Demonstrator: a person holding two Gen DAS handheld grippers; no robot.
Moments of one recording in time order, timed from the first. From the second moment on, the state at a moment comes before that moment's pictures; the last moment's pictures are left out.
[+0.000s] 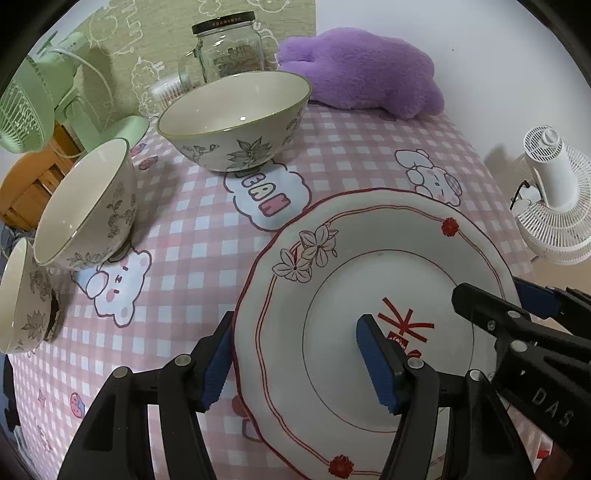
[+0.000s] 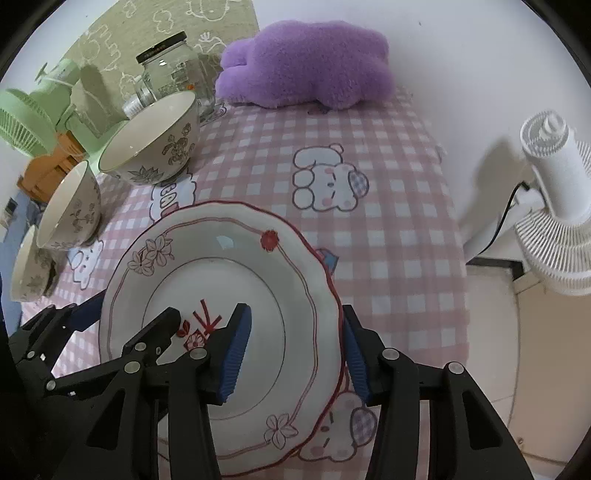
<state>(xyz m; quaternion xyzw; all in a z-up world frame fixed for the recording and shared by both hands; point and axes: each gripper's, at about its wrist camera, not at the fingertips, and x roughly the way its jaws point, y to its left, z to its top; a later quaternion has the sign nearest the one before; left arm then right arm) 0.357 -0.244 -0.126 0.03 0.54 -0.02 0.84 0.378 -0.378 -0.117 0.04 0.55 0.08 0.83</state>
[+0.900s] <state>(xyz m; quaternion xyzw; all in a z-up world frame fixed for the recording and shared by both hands) 0.328 -0.228 -0.068 0.01 0.51 0.00 0.86 0.349 -0.363 -0.072 0.02 0.54 0.03 0.84</state>
